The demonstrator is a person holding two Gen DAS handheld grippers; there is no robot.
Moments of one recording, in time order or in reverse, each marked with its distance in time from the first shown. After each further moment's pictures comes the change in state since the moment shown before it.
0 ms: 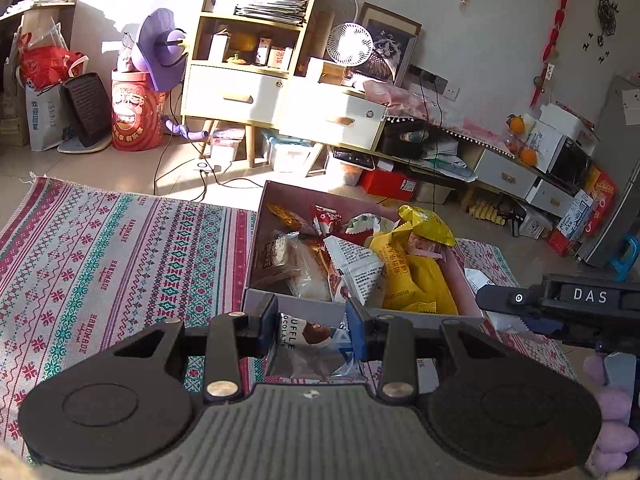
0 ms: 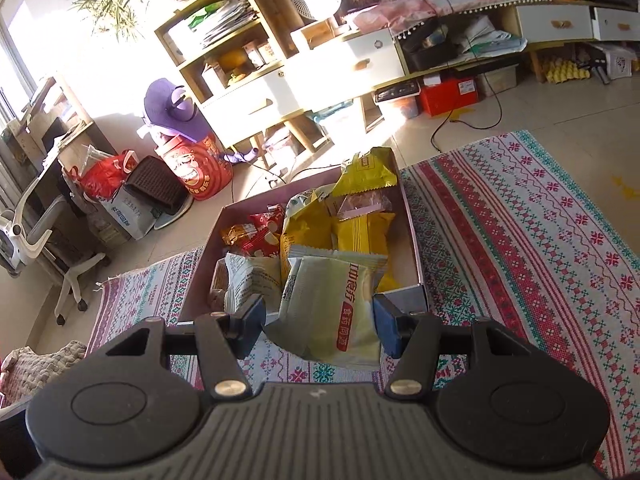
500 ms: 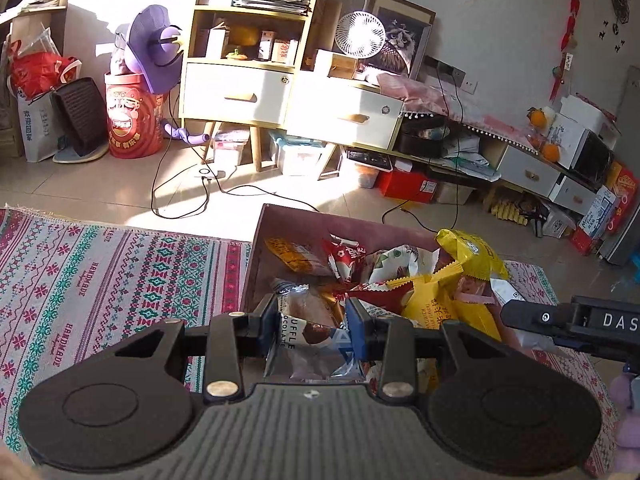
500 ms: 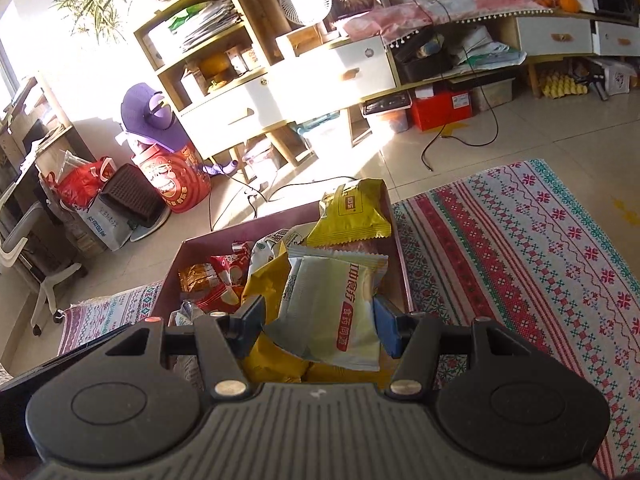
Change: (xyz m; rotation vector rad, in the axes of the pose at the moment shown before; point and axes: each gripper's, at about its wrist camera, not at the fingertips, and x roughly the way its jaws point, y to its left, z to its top) left arm 0.082 -0.002 0.031 0.025 0.016 0.044; right arm 0.053 -0.007 0.031 -0.016 -0.029 -0.055
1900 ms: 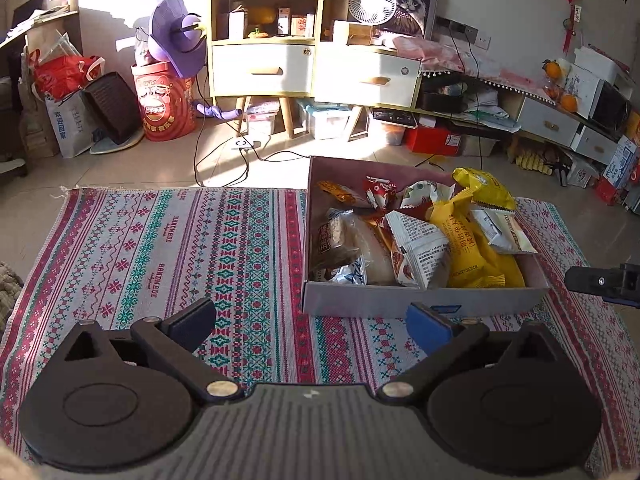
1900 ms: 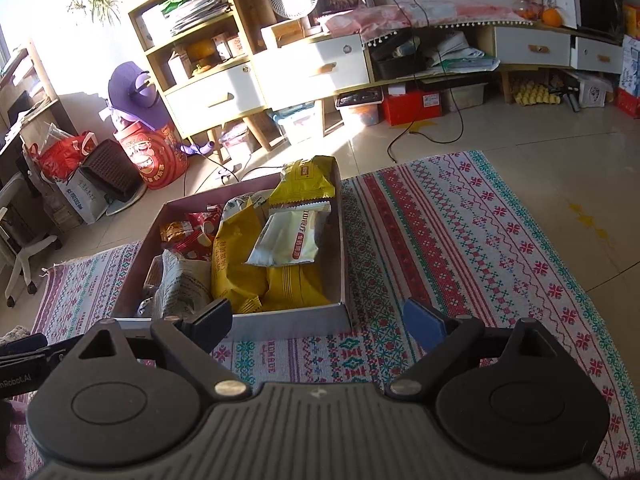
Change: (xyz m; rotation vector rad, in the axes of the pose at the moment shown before) left arm -0.075 0.009 -0.023 0.079 0.126 0.124; right arm -0.057 -0.016 -0.029 -0.060 0.040 -0.101
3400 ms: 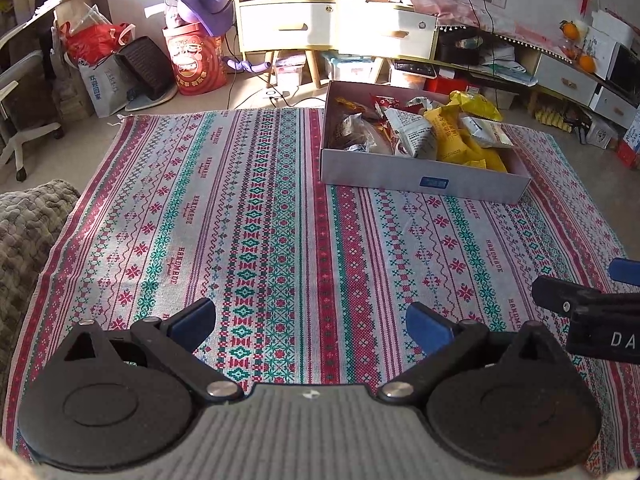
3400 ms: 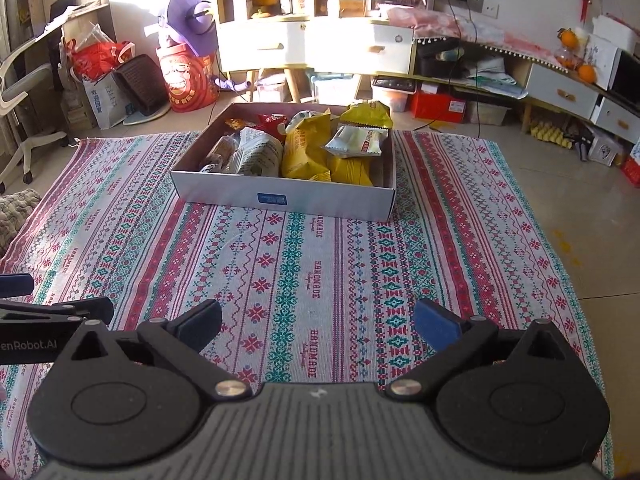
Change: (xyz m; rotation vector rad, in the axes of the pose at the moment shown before) left arm -0.066 -0.012 -0.074 -0.003 0.118 0.097; right arm -0.055 0.057 -0.083 -0.277 0.057 -0.074
